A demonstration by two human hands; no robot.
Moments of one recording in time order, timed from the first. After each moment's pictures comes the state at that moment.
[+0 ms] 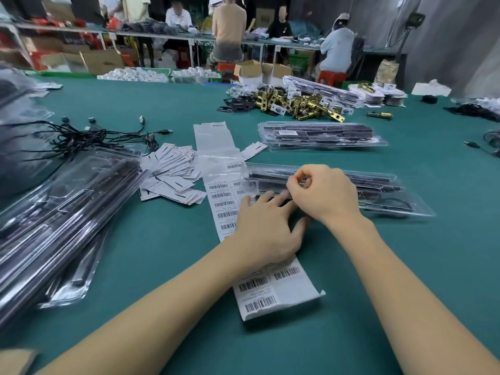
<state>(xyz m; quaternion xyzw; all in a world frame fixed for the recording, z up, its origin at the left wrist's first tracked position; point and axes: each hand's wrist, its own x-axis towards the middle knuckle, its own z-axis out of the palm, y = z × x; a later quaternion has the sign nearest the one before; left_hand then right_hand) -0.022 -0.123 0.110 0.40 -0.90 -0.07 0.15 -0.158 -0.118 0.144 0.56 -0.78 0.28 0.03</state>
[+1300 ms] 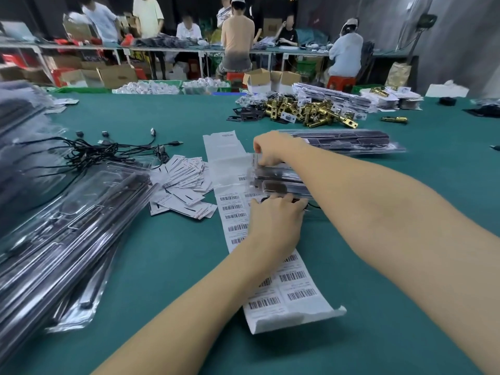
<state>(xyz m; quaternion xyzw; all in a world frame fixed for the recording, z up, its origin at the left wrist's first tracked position) -0.035 -0.158 0.112 0.44 -0.88 0.02 0.15 -0.138 -0.317 0.176 0.74 -0.67 -0.06 0.04</state>
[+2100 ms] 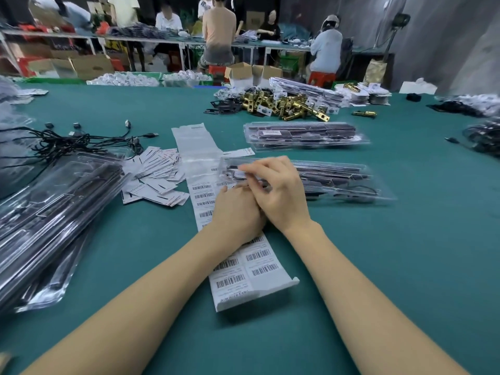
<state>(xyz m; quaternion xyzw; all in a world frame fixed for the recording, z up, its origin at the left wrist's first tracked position) -0.027 -0.151 0.109 0.45 -0.87 -0.02 0.21 -0.137 -0.133 0.118 0.69 -0.52 0.48 0.15</state>
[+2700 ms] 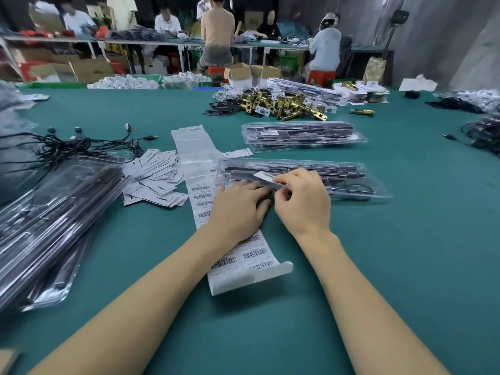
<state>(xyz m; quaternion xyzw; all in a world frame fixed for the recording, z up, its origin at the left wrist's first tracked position) -0.025 -0.157 0.107 0.42 -0.89 0.00 0.18 -0.155 -0.098 0.119 0.57 -0.70 0.41 0.10</state>
